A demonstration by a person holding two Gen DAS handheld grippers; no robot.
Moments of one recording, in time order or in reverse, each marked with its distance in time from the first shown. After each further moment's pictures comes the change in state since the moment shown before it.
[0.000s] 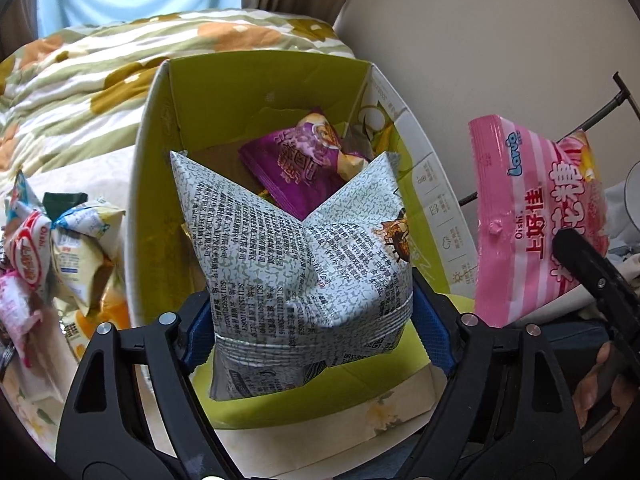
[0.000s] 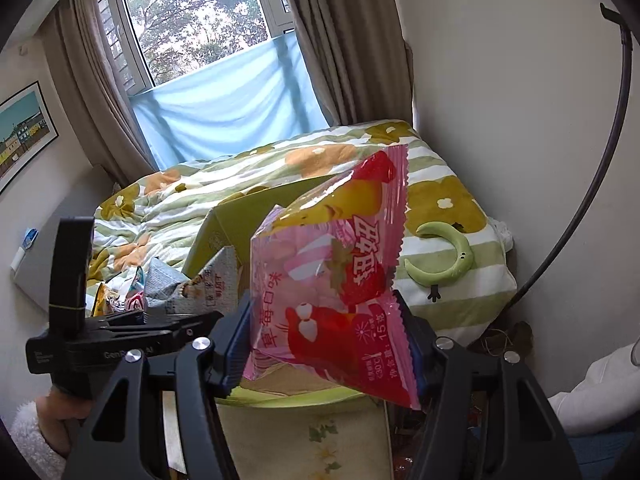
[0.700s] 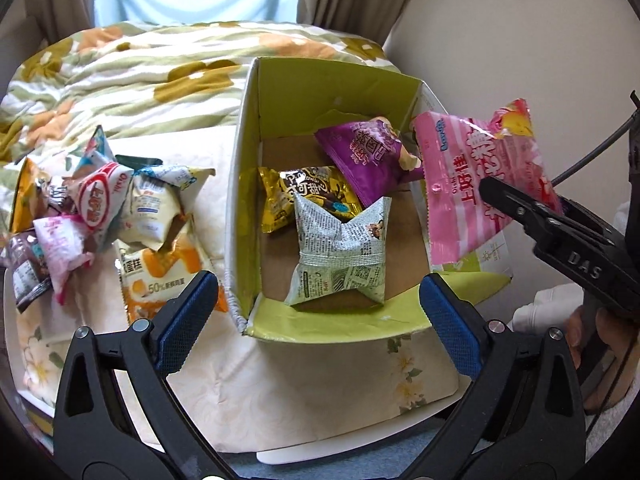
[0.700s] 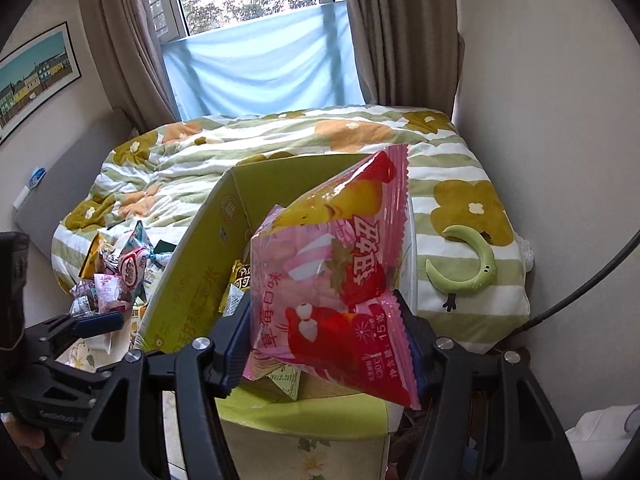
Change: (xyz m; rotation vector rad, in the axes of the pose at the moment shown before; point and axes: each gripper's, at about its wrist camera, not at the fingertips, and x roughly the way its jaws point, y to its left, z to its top) left arm -0.062 0.033 -0.053 -0.108 -0.087 0.135; right arm 0.056 0.022 0.013 -0.190 0.110 0.033
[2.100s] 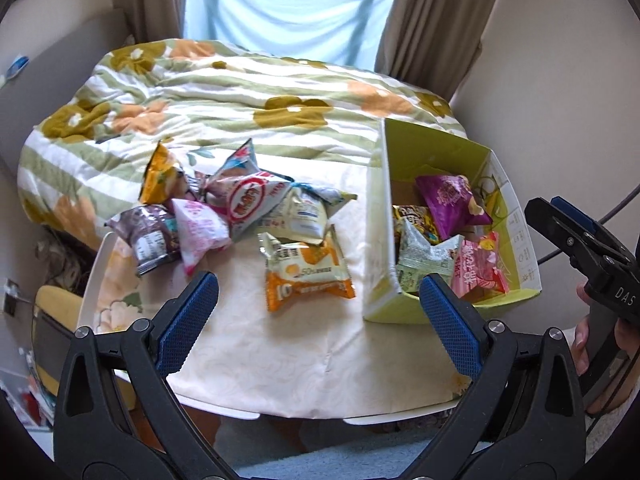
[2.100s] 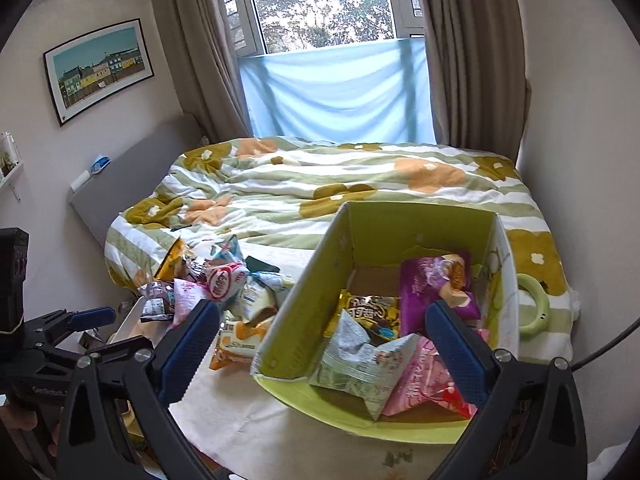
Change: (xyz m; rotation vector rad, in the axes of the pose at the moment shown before) left arm -0.122 0.102 -0.036 -0.171 -0.161 0.186; right arm -0.040 0.101 0.007 -0.122 -0.127 0.207
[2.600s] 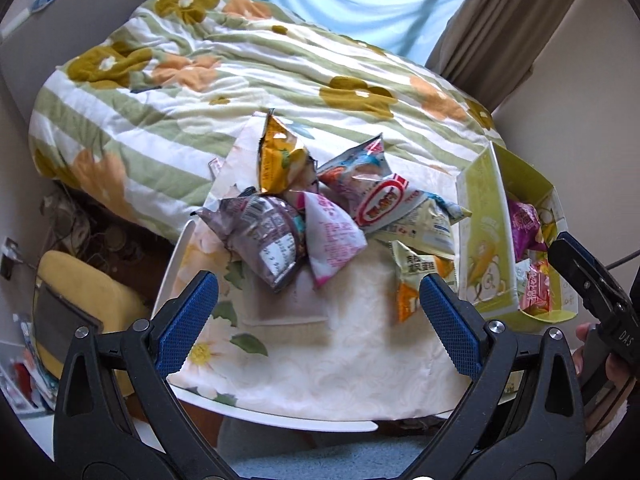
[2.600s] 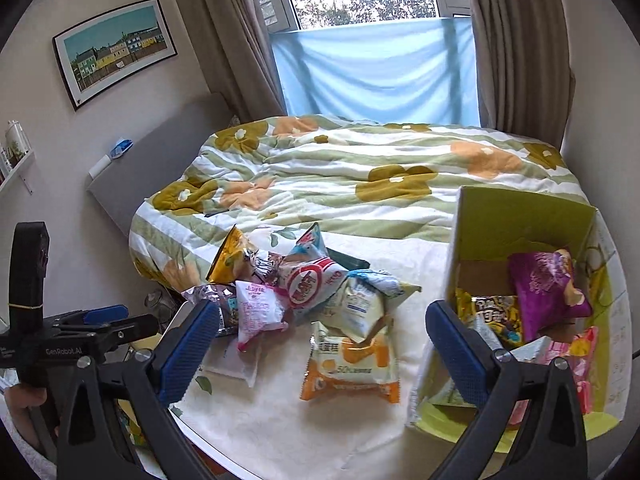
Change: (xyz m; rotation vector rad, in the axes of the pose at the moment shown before) left arm 0.034 0.191 0.026 -0.151 0.113 -0.011; right arm 0.089 0.125 0.007 0.005 0.085 0.082
